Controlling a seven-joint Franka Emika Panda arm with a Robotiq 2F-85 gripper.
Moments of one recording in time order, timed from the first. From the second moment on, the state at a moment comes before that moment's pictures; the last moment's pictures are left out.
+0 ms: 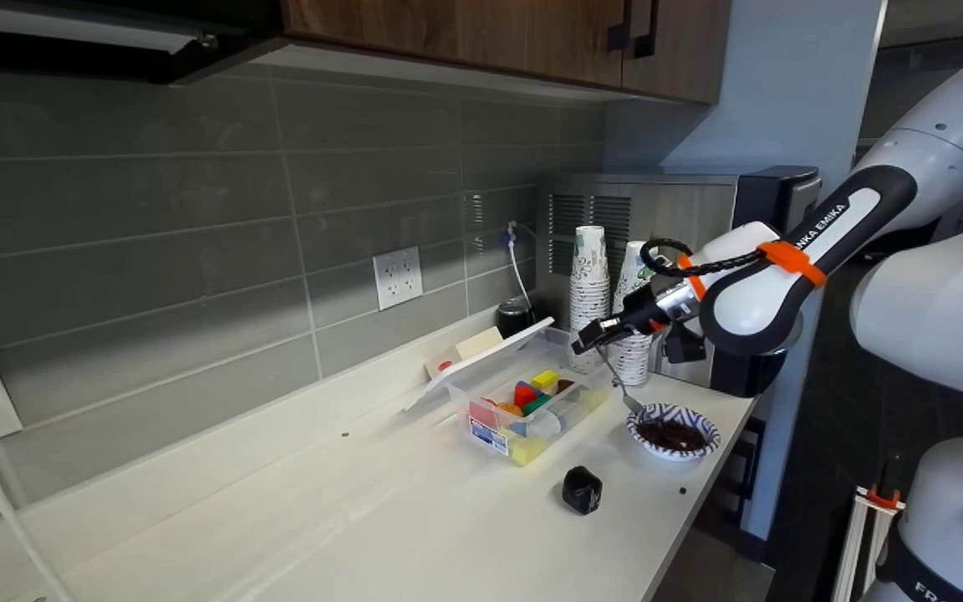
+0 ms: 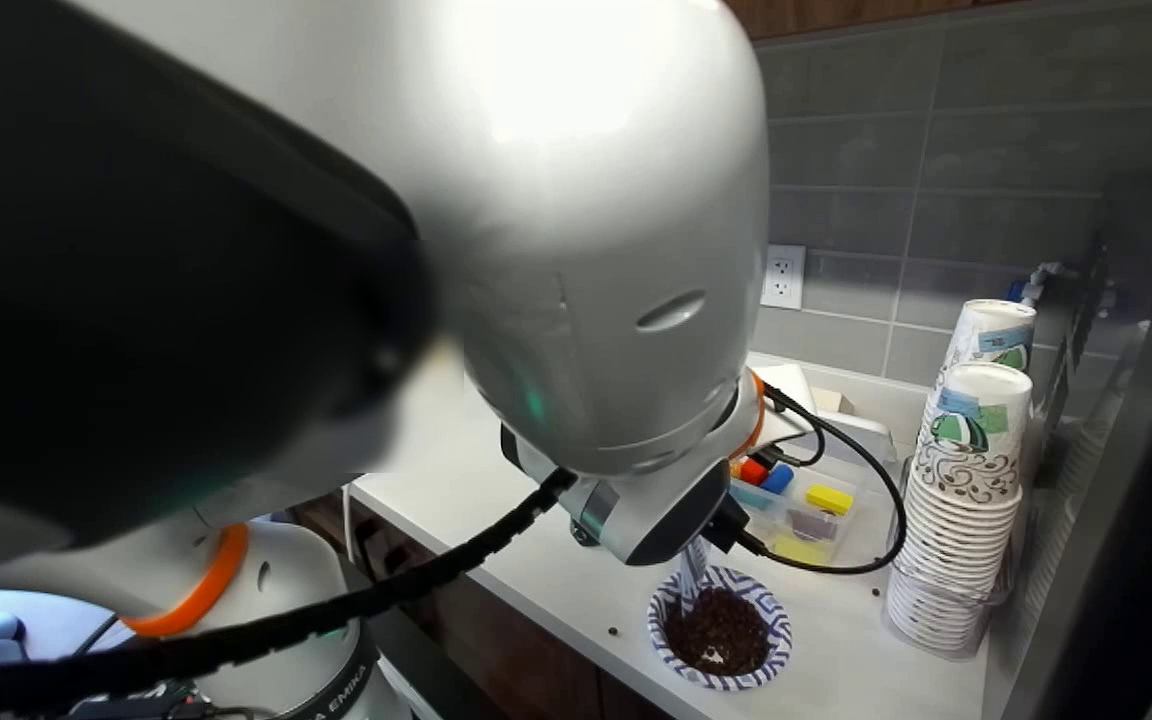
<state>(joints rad) -1.93 0.72 1.12 -2.75 -0.86 3.48 -0.06</state>
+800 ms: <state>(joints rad) -1.75 0.65 0.87 -2.74 -0.88 3.88 -0.15</state>
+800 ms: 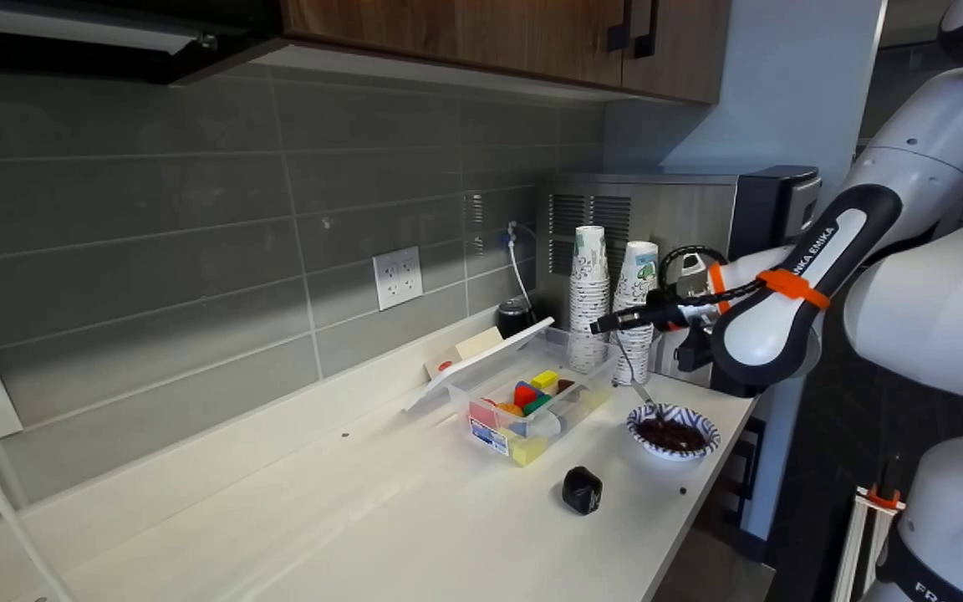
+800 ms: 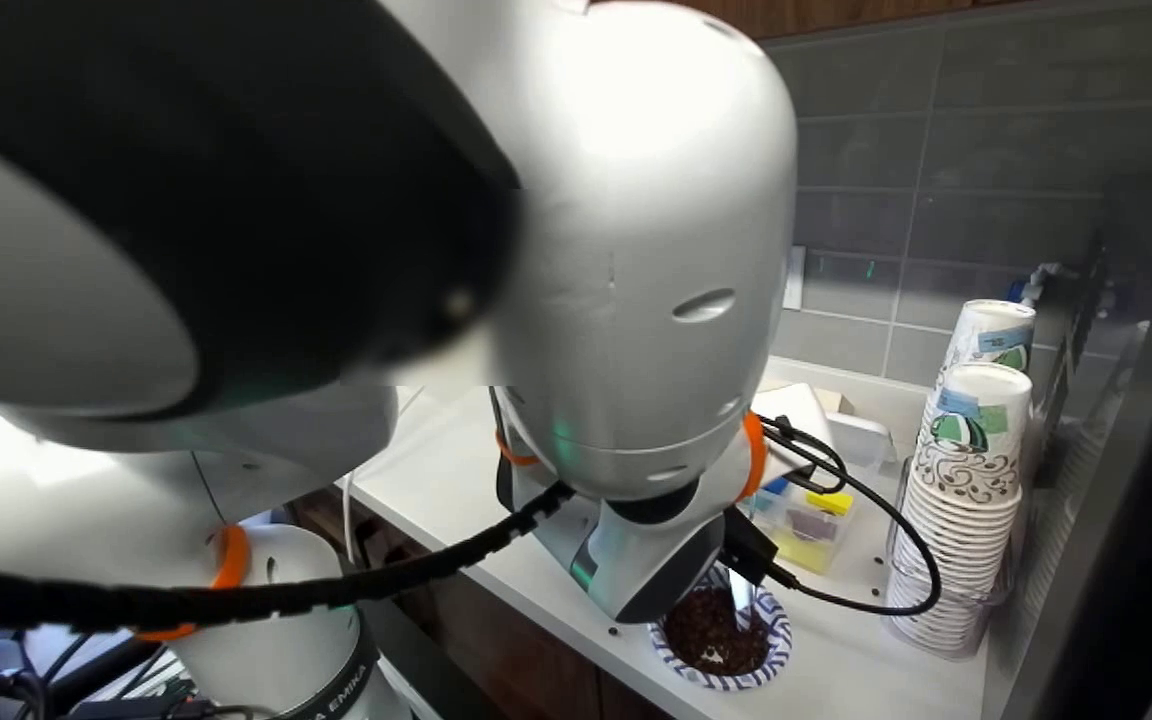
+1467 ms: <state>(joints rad) -1.29 0.47 0.46 -2.74 -0.88 3.97 0.02</state>
